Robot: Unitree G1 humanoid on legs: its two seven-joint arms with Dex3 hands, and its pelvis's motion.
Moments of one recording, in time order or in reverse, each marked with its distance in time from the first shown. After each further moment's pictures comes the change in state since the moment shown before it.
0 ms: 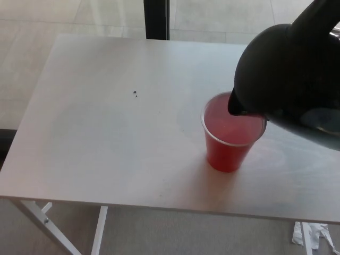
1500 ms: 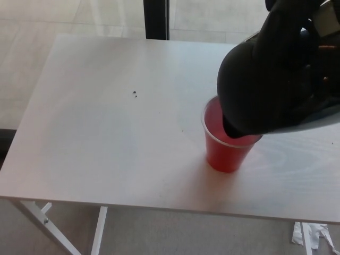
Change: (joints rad) left_arm -0.032 0.013 -0.025 0.001 0.001 0.002 -0.008; right_arm -0.111 0.045 0.198 -0.255 -0.364 0.159 0.247
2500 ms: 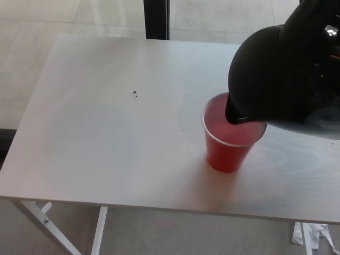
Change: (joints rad) left_arm 0.017 0.001 0.008 0.005 -0.001 0.000 -0.007; right_arm 0.051 -0.005 -0.130 0.075 -0.023 0.051 0.050
